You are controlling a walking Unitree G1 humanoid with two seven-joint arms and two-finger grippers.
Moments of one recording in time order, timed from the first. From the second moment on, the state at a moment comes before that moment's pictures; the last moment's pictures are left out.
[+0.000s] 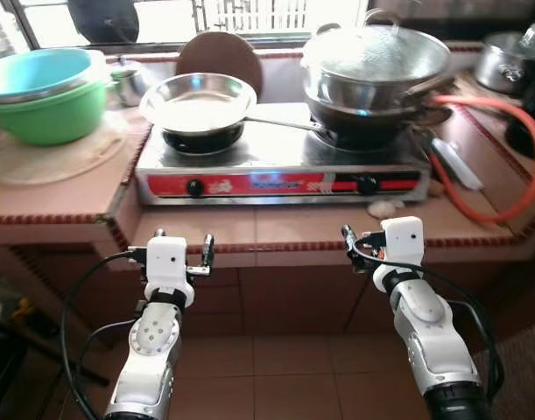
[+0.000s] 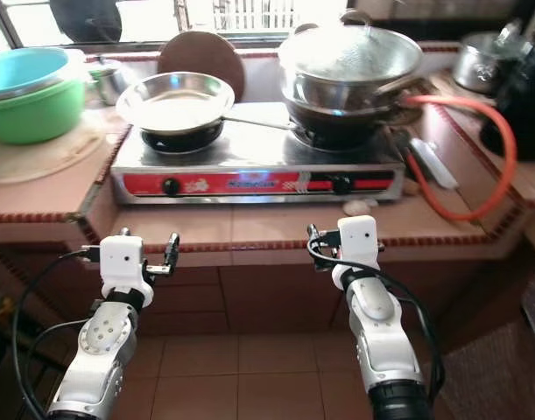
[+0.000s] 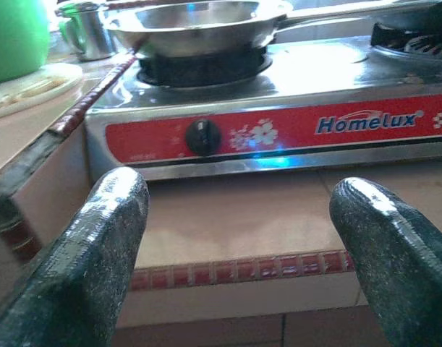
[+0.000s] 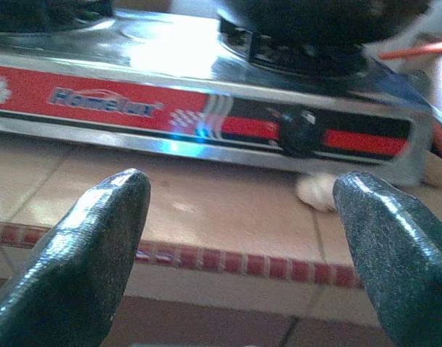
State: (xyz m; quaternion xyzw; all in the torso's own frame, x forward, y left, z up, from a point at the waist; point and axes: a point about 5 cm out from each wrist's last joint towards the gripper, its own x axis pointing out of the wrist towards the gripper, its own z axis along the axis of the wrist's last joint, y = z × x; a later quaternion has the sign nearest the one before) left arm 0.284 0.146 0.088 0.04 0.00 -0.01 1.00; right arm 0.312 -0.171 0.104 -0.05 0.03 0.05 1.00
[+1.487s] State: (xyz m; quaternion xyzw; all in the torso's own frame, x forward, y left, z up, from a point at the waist) left arm 0.267 0.135 0.082 0.05 0.01 -0.07 1.00; right arm 0.297 -0.165 0.099 -0.04 0.03 0.05 1.00
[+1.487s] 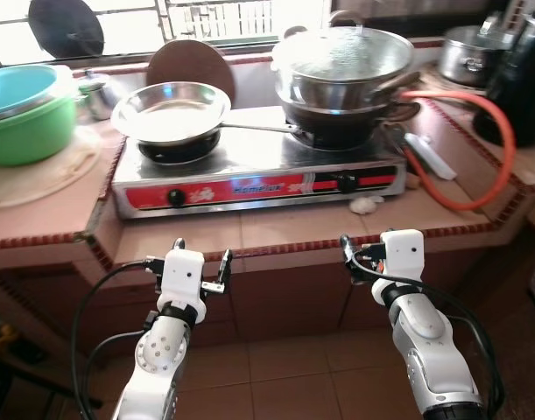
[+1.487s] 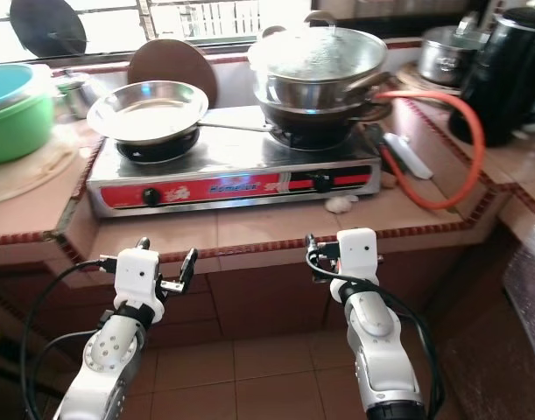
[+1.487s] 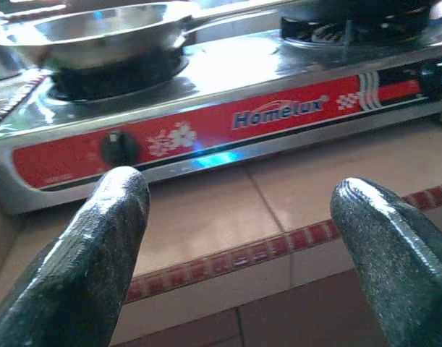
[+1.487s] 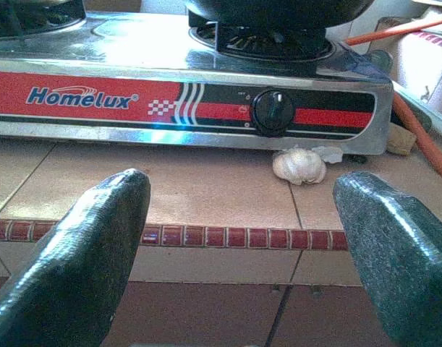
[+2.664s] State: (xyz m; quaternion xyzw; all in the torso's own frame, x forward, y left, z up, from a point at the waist) left arm 0.264 0.124 0.080 0.03 0.02 -0.11 0.99; right arm 0.283 -0.166 0.093 -0.05 0.05 0.06 1.00
